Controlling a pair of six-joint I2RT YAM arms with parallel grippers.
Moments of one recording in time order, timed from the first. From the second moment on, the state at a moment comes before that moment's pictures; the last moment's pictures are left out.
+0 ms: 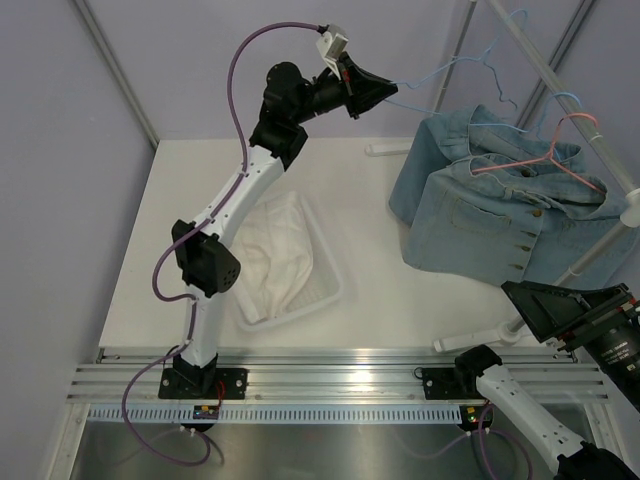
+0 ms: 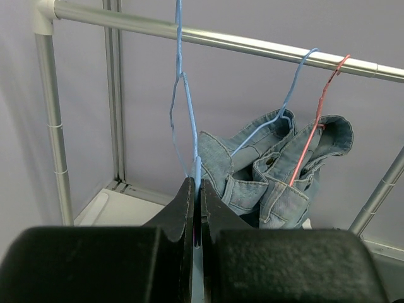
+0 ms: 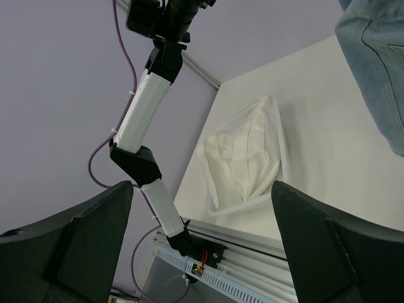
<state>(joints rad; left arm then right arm) -0.54 2.11 2.31 0.21 0.72 -0.43 0.44 0.53 1.76 -1.20 -0.04 0.80</state>
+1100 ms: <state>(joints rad) -0.61 1.88 2.05 0.02 0.89 -0.26 0.44 0.53 1.72 -1.20 0.02 0.80</state>
